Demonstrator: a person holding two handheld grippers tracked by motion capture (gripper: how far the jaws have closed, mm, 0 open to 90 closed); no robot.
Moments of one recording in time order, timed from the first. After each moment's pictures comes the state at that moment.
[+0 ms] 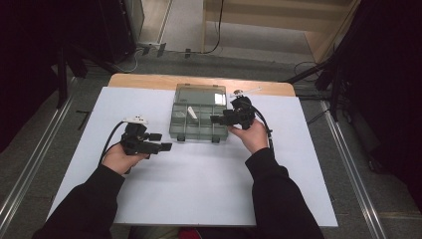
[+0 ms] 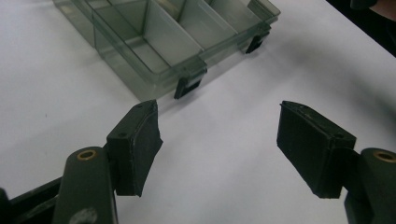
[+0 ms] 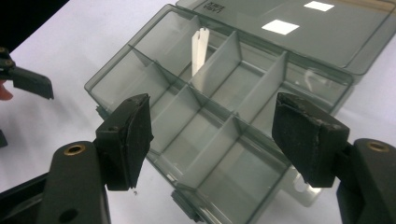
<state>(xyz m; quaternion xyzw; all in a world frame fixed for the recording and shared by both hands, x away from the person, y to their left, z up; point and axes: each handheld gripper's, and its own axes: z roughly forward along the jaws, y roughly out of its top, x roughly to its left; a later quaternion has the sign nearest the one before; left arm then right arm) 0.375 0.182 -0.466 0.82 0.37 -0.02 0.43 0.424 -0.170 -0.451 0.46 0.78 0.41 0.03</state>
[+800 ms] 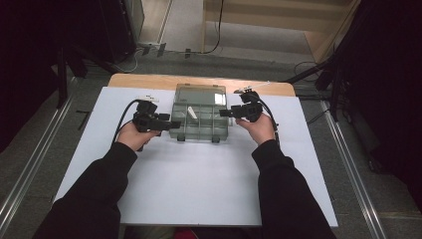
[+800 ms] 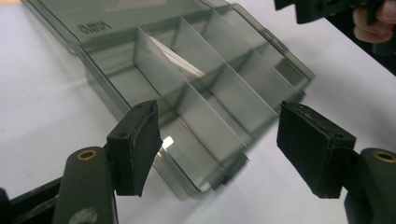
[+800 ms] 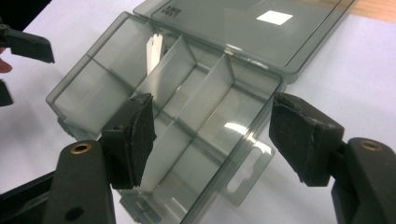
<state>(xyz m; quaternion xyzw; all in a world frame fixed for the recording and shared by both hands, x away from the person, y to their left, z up) 0.434 0.155 -0.456 0.81 0.38 0.01 0.44 0.453 -0.198 -0.457 0.49 0.77 0.40 0.02</state>
